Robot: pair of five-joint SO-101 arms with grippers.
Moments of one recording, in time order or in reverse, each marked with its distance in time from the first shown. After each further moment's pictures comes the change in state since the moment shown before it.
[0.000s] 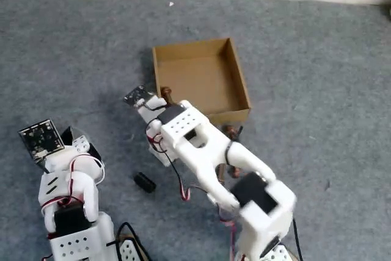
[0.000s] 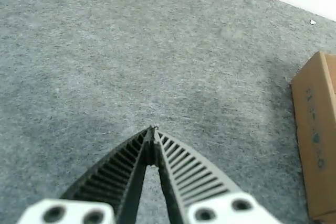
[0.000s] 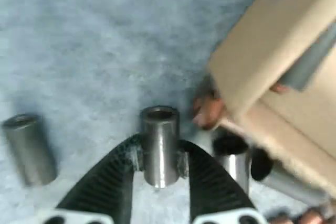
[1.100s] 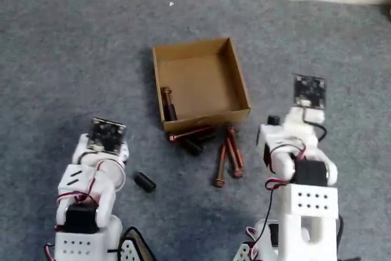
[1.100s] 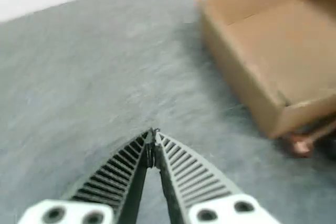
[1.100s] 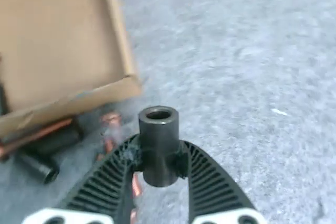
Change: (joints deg) left arm 18.5 0.0 -1.5 2.0 -25.8; right arm 46.1 -68.7 43.2 -6.0 -12.5
